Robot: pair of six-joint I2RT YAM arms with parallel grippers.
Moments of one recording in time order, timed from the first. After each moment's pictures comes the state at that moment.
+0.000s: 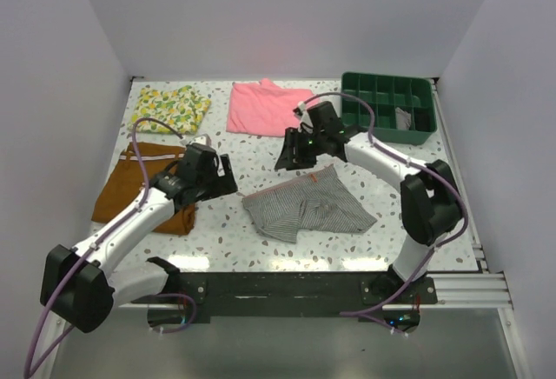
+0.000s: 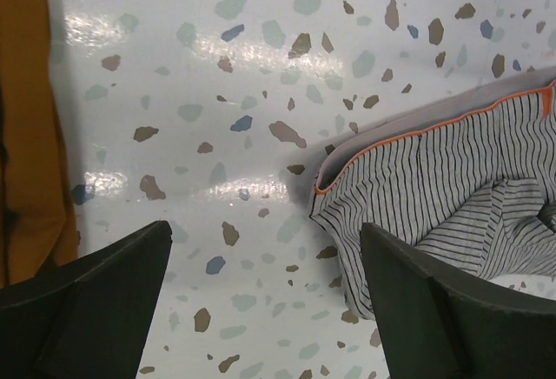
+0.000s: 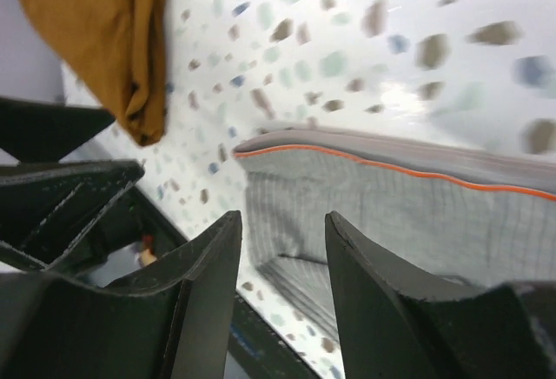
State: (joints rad) left arm -0.47 1.13 0.80 -0.60 -0.16 -0.67; right arm 0.56 1.77 1.30 -0.39 -0.47 0.57
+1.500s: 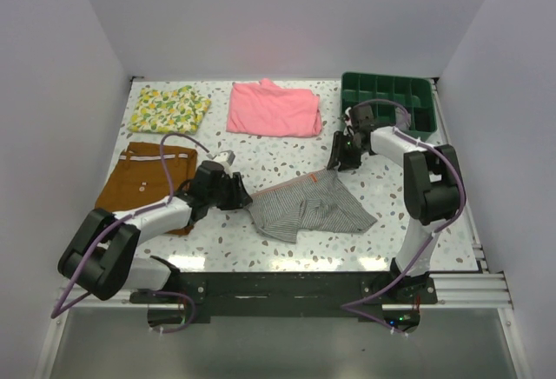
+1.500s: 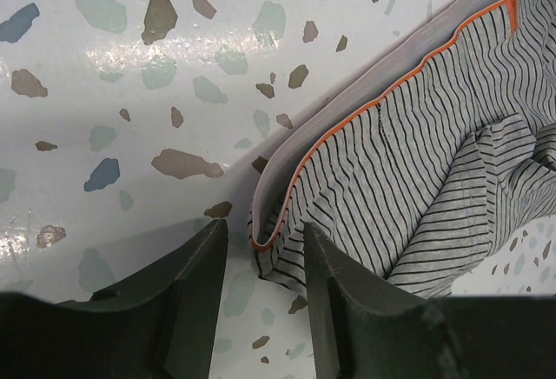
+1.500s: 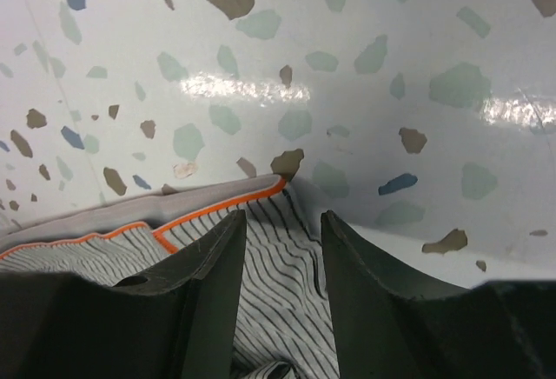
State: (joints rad) left arm -0.48 1.34 0.49 0.09 0.15 -0.57; right arm 0.23 1.88 1.24 -0.50 -0.22 0.38
